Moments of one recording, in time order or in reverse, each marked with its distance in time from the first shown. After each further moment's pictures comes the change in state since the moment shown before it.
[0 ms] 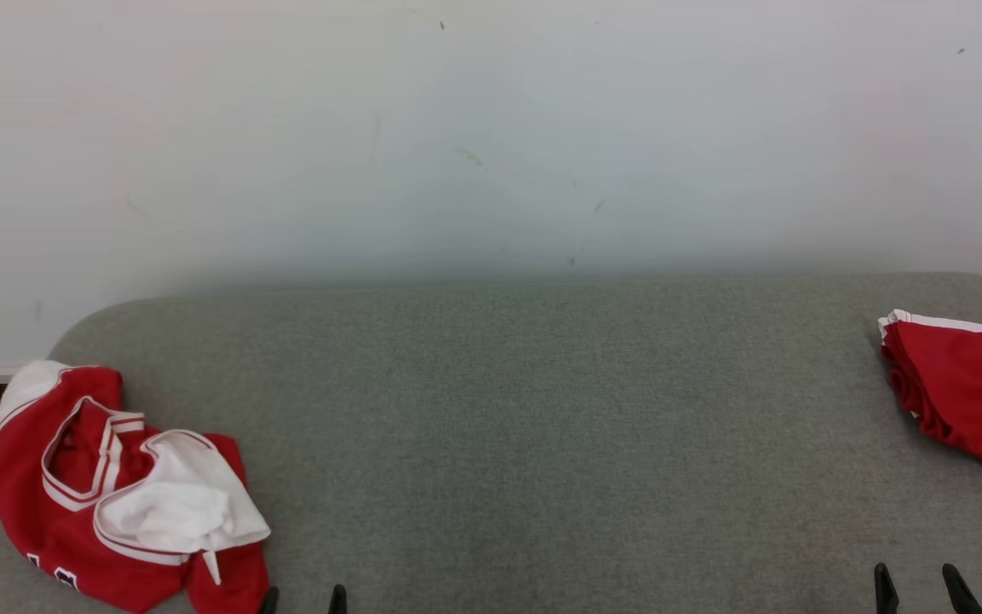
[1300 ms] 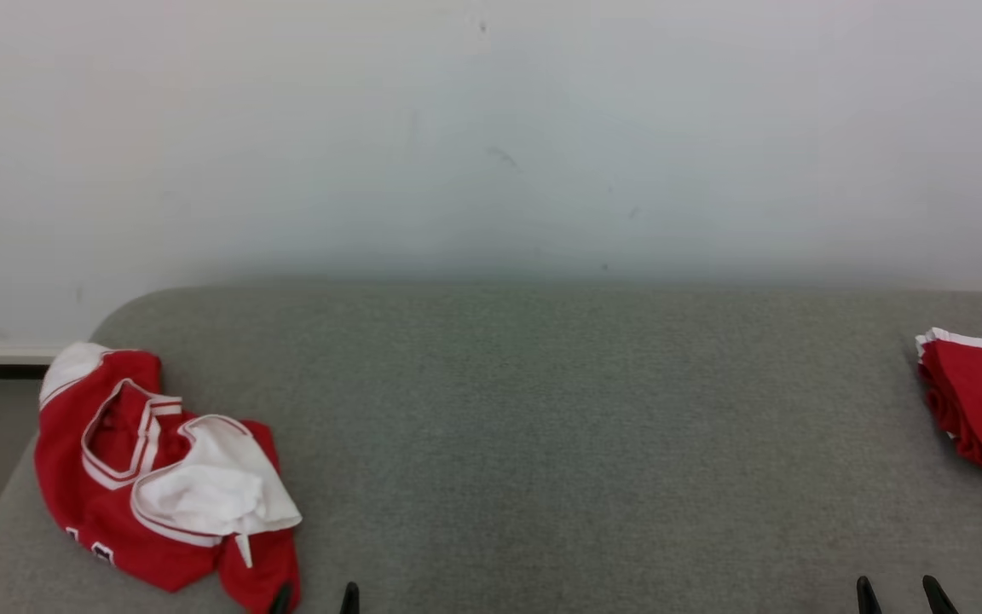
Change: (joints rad) left arm -0.008 0.000 -0.012 -0.003 0.004 -0.008 0.000; right arm 0.004 -0.011 0.052 0.031 0.027 0.000 0.000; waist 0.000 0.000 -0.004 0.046
